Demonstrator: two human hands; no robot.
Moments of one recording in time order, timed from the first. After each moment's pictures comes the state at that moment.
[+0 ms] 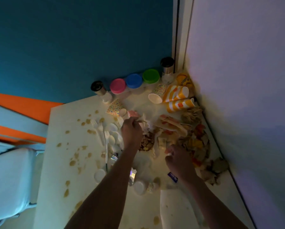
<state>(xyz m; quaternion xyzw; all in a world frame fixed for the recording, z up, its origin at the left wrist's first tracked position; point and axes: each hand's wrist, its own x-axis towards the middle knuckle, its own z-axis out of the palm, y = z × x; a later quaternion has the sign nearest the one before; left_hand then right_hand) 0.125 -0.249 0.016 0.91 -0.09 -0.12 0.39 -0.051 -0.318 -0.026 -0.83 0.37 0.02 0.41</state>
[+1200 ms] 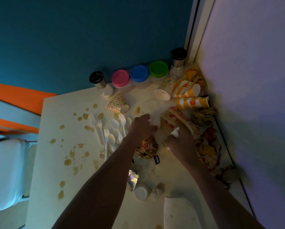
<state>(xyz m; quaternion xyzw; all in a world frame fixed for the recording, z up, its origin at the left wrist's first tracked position) 0.178 -0.271 -0.034 0.90 -0.23 -0.31 0.21 0.020 -0.353 -0.008 -0.75 0.42 -0.07 0.51</state>
